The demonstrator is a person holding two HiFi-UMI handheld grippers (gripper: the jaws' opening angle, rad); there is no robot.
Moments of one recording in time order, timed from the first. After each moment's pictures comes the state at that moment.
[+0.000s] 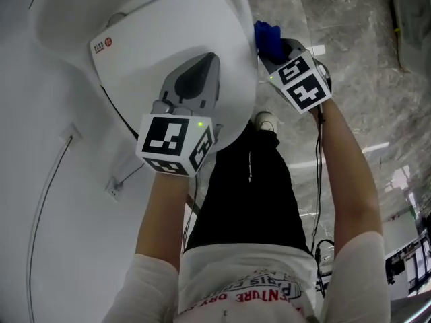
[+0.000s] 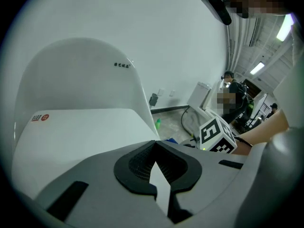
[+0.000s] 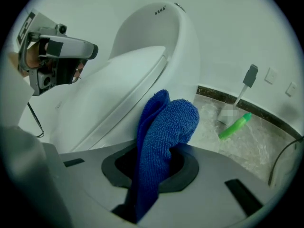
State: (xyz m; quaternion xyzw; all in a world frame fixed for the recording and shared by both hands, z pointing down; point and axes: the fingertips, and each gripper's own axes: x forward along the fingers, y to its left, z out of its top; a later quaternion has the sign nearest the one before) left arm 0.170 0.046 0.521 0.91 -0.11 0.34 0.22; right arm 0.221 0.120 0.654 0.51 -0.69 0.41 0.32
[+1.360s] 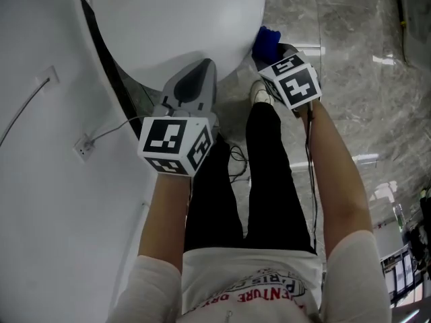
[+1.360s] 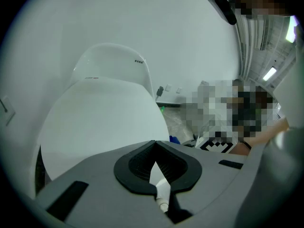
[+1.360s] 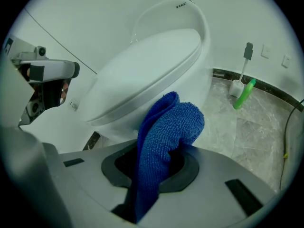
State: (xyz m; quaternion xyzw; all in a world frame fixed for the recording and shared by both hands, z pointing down) left arm 0.012 0.180 0.526 0.88 -0.19 0.34 0.26; right arm 0.073 0.240 0.657 0.49 -0.68 0.47 0.29
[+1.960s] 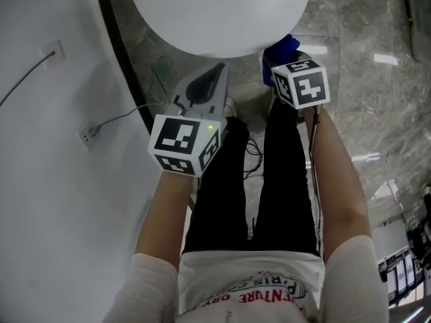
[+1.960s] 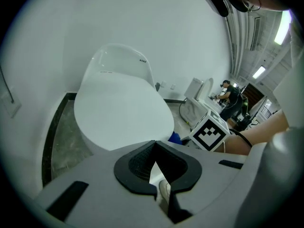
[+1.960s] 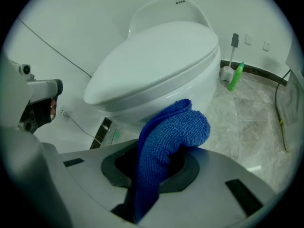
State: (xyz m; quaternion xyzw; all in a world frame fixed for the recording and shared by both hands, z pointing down) left arm -0.116 0.199 0.536 0.89 -0.14 0.34 0.26; right arm -0.034 0.259 0.667 0.55 -0.60 0.51 0.27
